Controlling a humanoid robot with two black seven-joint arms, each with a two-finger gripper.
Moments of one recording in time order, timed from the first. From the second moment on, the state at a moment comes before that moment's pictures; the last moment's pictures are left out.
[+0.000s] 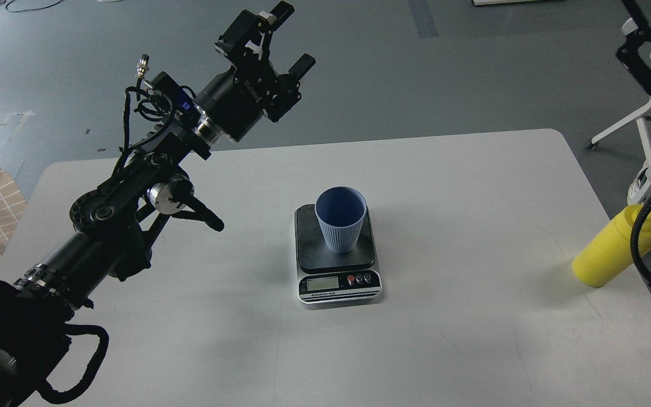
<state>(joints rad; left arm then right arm) -0.85 0.18 -0.84 -0.87 0.75 -0.44 -0.49 0.21 -0.48 1.79 1.57 0.01 0.49 -0.23</state>
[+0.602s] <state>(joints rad) -0.85 0.16 -0.83 -0.87 0.76 -0.48 -0.49 -0.11 -0.57 2.05 1.52 0.54 0.49 -0.39</state>
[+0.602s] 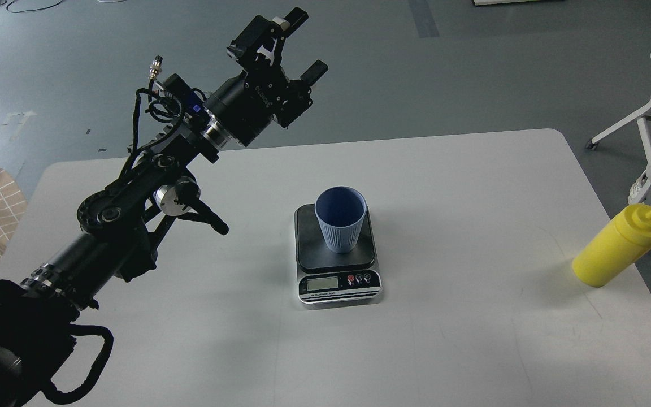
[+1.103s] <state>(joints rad) -0.85 0.14 -0.80 -0.87 0.77 -0.47 -0.49 -0.44 -0.38 2.09 1.53 0.66 0.49 -0.49</state>
